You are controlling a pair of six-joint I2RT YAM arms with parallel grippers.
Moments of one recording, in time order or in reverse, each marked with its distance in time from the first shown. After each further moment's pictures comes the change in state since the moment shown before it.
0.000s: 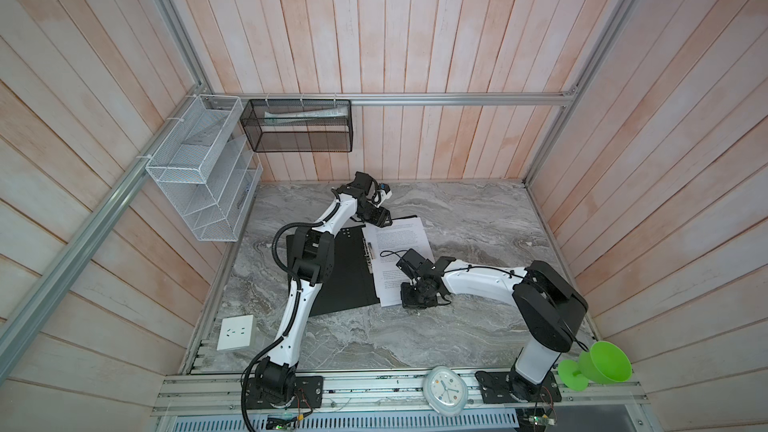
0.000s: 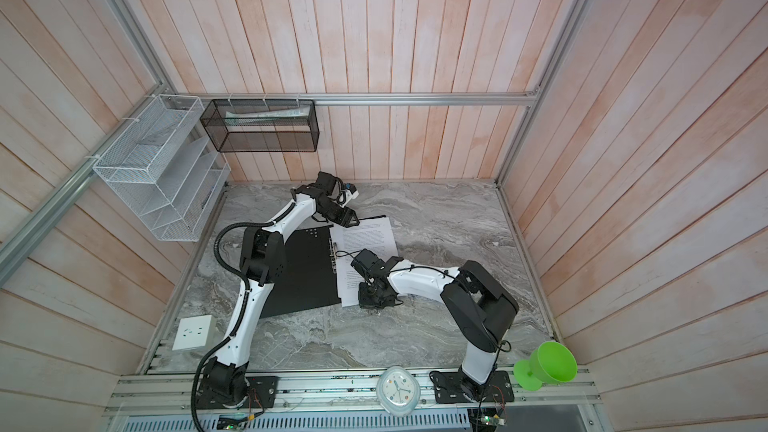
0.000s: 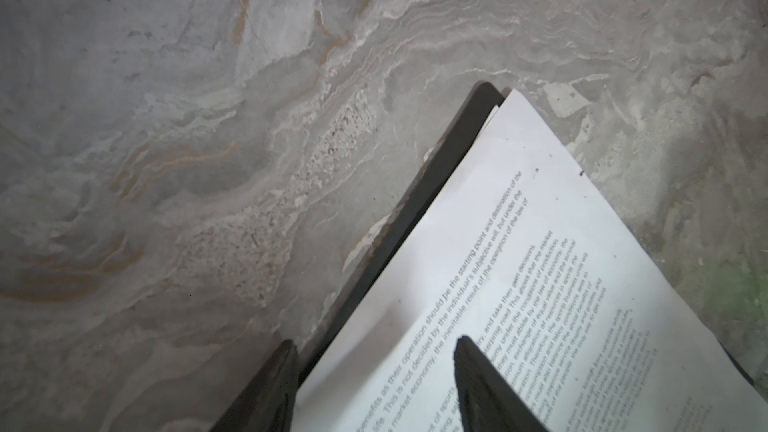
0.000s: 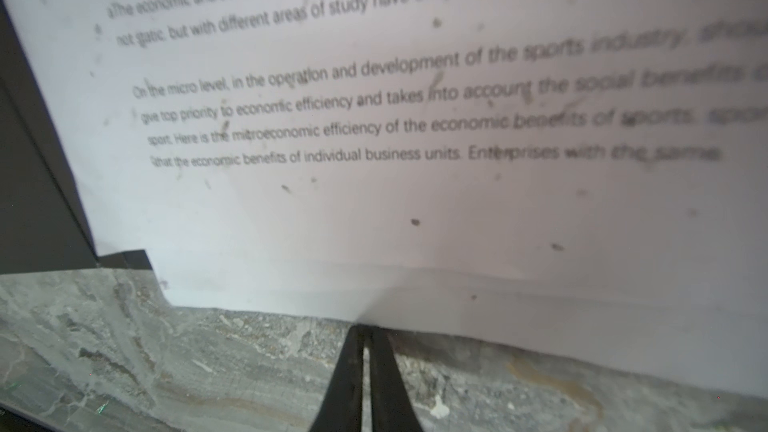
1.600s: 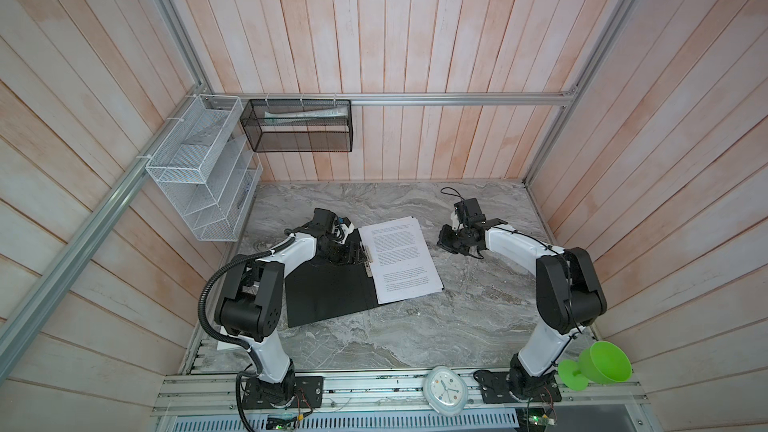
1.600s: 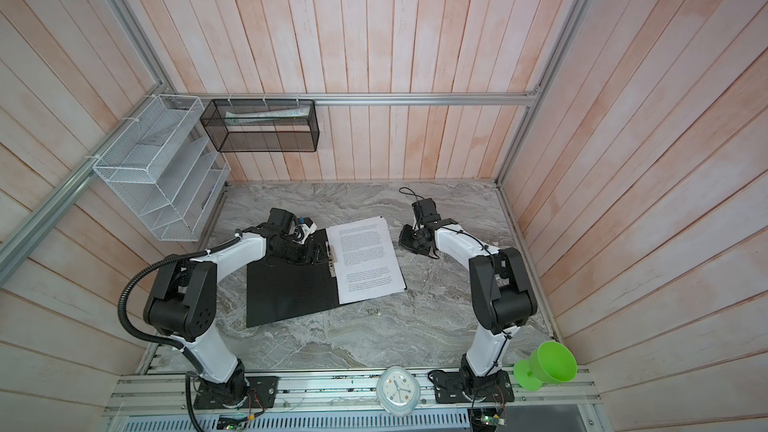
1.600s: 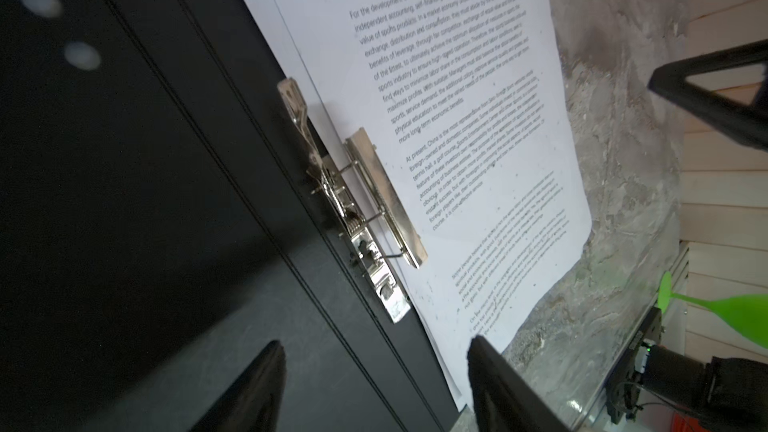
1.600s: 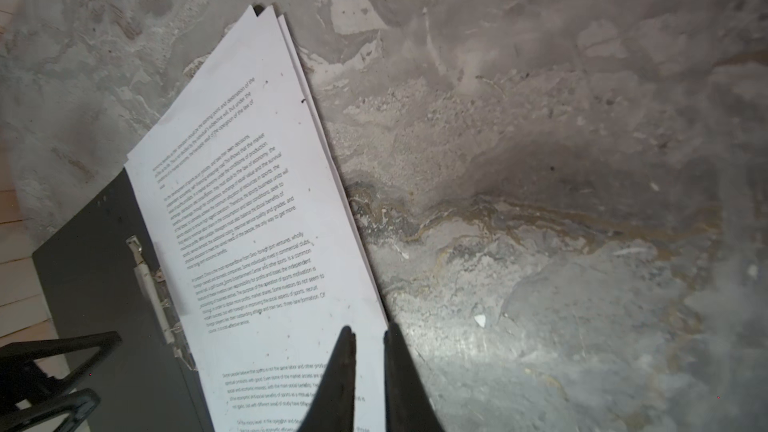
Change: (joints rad) left arm 0.108 -0.857 -1.242 0.375 0.061 -0.358; right arm -0.542 0.047 0.168 0.146 -0.134 -0.177
